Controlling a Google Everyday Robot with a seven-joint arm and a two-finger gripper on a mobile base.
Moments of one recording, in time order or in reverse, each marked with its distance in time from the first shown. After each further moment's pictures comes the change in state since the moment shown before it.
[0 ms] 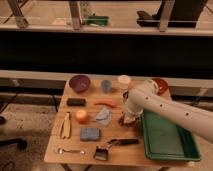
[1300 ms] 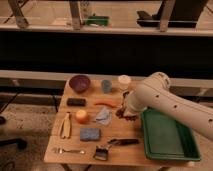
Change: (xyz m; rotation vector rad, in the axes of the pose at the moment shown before) arm -0.024 0.002 -0.089 0.135 -0.042 -0.016
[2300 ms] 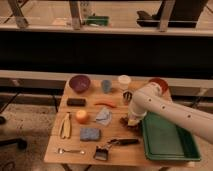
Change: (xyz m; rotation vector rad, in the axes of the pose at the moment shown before) arm 0.057 0.012 0.080 -0.126 0.067 0.055
